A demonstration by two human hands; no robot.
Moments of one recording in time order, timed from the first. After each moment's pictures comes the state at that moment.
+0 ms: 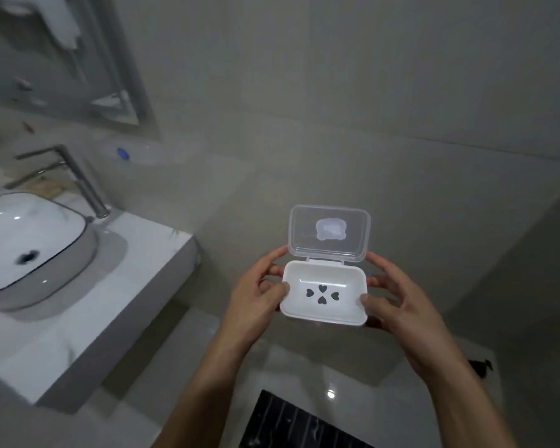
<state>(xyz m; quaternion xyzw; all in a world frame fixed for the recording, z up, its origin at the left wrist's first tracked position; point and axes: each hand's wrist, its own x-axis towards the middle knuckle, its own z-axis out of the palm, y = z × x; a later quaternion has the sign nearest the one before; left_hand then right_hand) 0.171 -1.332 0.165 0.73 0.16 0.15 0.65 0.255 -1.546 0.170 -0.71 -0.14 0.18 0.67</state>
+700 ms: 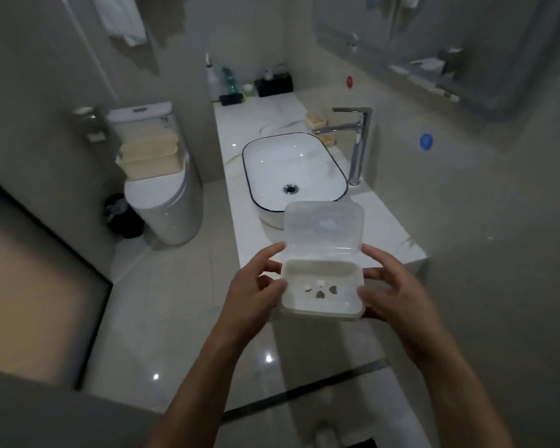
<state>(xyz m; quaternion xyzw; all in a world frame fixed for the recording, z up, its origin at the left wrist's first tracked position) -0.041 -1.098 0.145 0.62 0.51 0.37 0.46 0.188 -1.155 0.137 -0.58 -0.42 0.47 0.51</state>
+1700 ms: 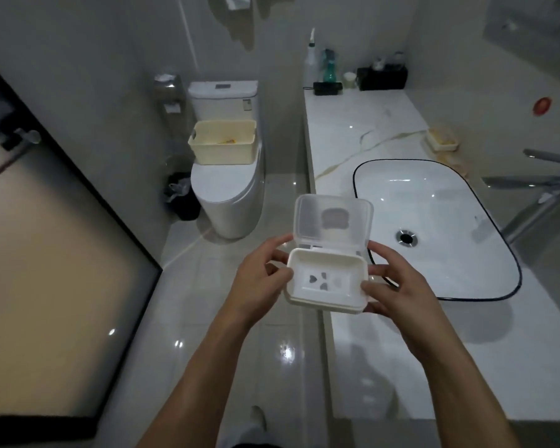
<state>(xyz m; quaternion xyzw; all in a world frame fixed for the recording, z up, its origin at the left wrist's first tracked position) -0.239 -0.826 0.119 0.54 0.59 0.41 0.44 -0.002 -0.838 0.118 -0.55 -0.48 0.53 0.43</state>
